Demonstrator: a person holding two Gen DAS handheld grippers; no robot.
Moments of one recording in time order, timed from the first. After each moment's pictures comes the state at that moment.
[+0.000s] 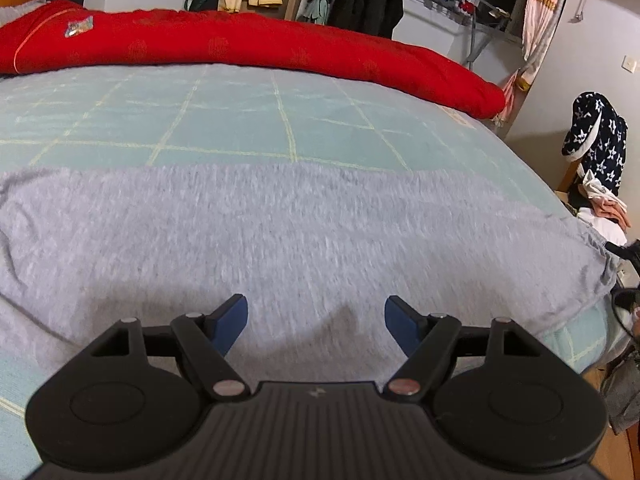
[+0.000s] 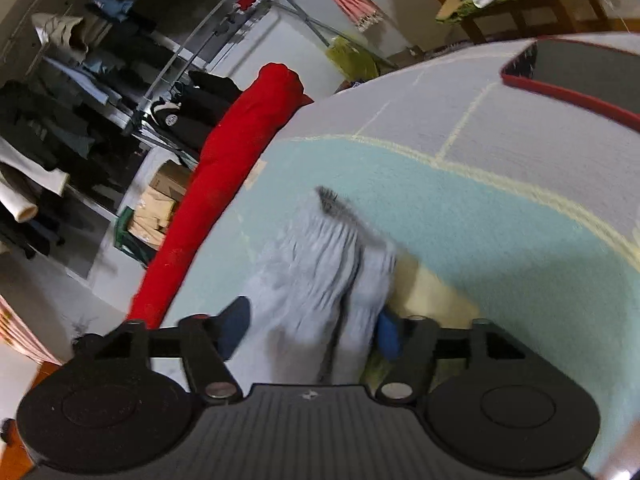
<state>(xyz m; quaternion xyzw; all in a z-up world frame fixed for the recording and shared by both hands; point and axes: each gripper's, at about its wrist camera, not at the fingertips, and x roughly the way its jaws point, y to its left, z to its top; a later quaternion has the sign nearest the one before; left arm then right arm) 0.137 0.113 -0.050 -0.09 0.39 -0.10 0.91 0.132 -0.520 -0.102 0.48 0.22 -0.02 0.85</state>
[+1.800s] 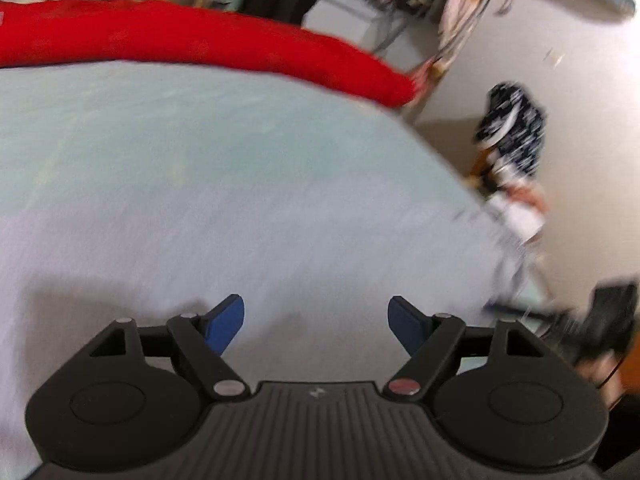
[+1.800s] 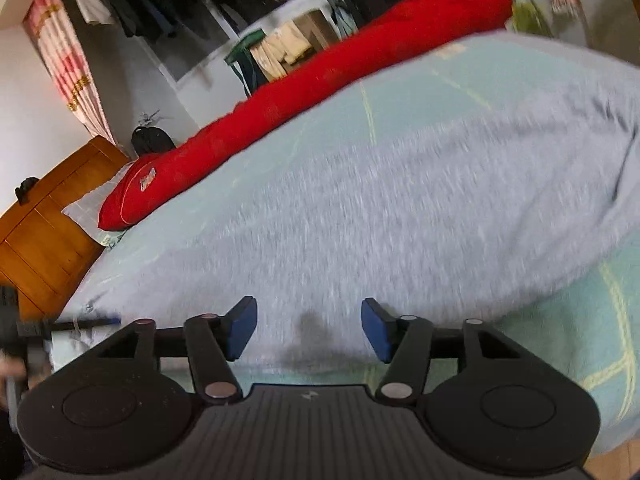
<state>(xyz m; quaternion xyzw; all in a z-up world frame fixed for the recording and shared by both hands) 0.203 0.091 -0.014 -0.14 0.39 -0.28 0.87 0.095 -0.304 -0.045 0.23 0.32 0.17 0.90</state>
